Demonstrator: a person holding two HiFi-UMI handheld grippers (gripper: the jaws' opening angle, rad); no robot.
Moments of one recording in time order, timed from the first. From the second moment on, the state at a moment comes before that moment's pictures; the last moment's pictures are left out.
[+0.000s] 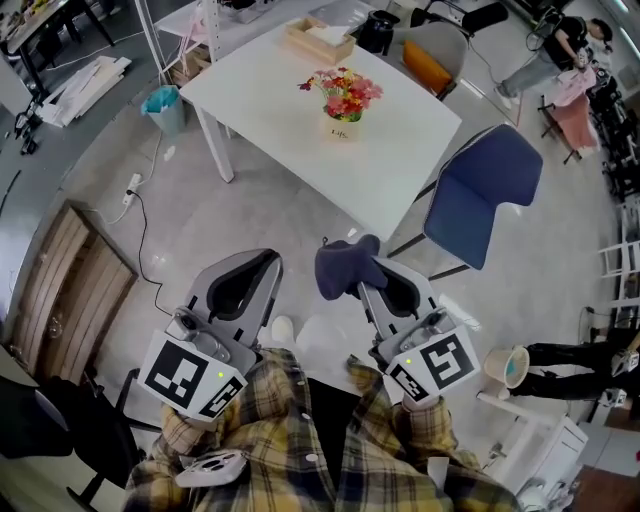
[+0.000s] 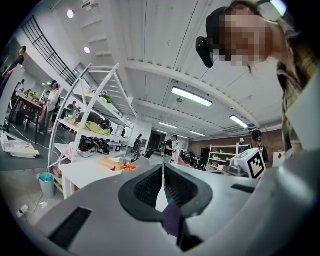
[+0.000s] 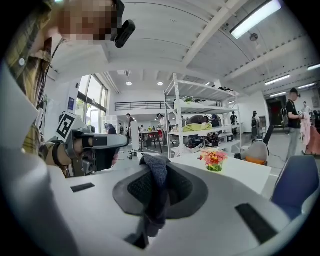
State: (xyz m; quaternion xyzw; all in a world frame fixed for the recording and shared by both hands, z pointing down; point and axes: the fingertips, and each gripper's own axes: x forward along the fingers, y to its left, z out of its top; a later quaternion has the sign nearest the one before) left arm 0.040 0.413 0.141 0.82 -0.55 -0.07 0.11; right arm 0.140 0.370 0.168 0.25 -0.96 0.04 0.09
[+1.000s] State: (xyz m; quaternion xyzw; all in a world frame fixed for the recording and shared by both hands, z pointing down) left arm -0.016 0.183 0.148 0.83 -0.54 -0.06 0.11; right arm 0.095 0.138 0.179 0.29 -0.95 0.06 0.11
